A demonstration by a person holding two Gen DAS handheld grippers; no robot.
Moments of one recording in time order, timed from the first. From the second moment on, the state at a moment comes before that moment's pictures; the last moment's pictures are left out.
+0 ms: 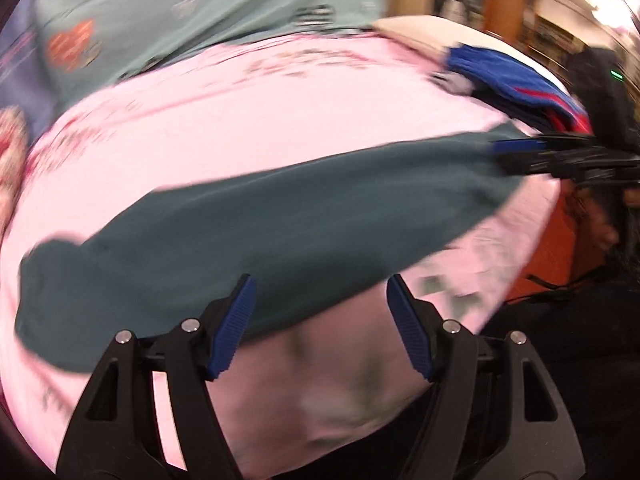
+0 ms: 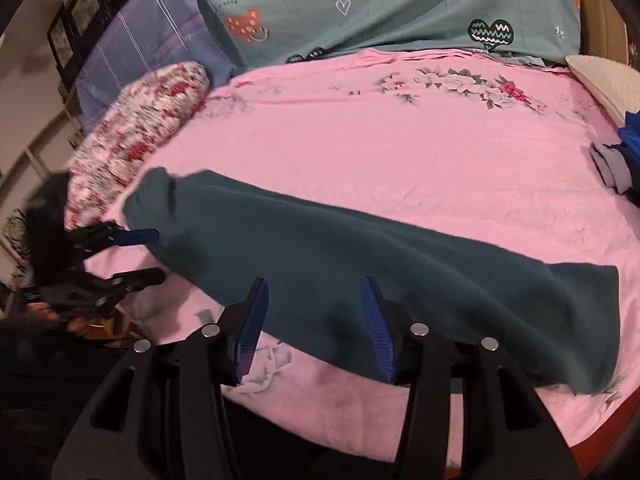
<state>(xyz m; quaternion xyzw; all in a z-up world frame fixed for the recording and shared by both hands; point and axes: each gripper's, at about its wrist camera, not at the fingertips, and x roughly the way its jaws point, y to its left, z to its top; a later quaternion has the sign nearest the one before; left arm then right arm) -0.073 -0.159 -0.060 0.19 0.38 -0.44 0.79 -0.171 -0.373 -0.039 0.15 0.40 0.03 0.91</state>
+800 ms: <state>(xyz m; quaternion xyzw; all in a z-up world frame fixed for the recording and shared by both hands) -0.128 -0.292 -0.080 0.32 0.35 -0.51 0.72 -0.244 -0.436 -0.061 0.25 0.33 -0.05 0.91</state>
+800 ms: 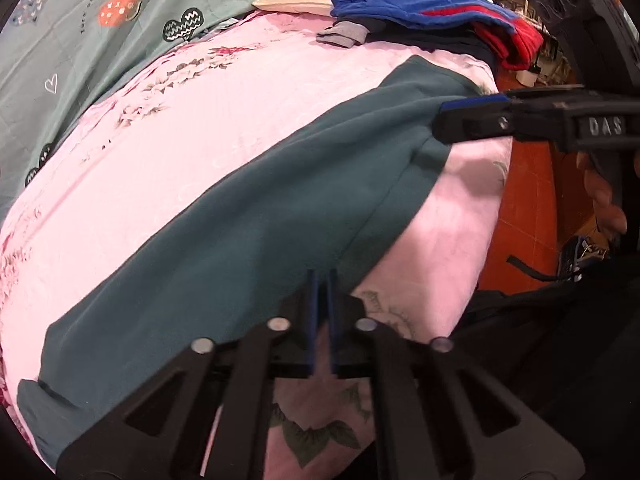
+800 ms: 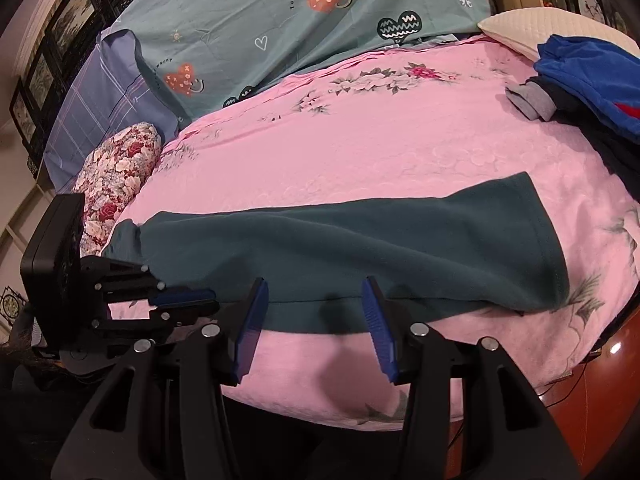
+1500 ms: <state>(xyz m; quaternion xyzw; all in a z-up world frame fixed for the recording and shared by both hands) -0.122 -0.290 -0.083 0.32 0.34 -0.50 0.73 -0.251 -0.436 -0.061 0.26 0.33 -0.04 0.91</state>
